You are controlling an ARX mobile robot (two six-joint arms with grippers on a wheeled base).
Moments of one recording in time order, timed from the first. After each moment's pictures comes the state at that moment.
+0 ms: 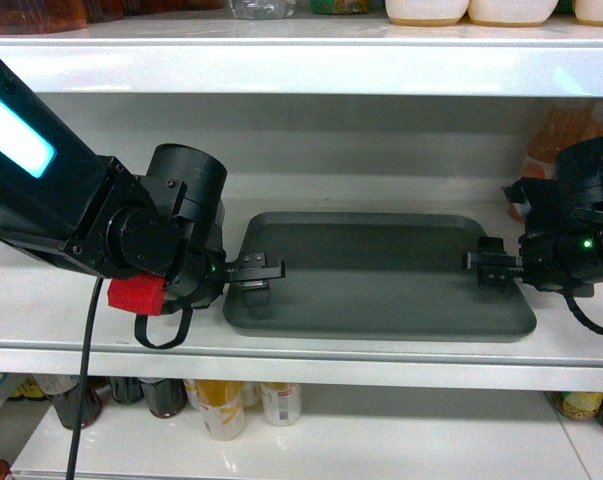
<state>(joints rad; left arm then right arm) -0.29 2.38 1.36 0.15 -0.14 -0.31 0.03 2.44 1.45 0.21 -0.02 0.11</state>
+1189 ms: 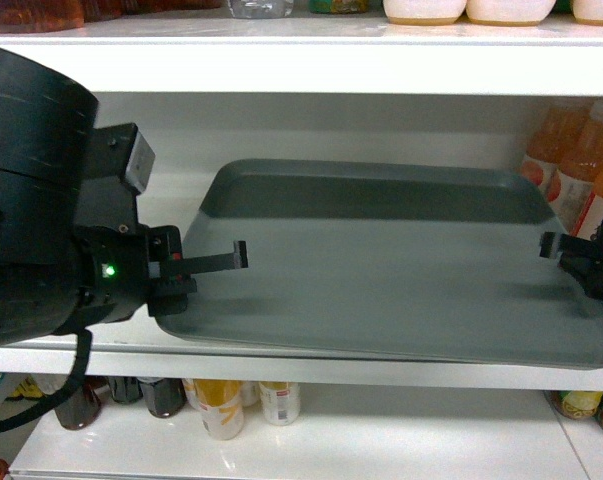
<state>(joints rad) -0.33 1.78 0.75 0.41 -0.19 -0.31 0.06 1.83 0.71 0.59 -0.07 0.28</state>
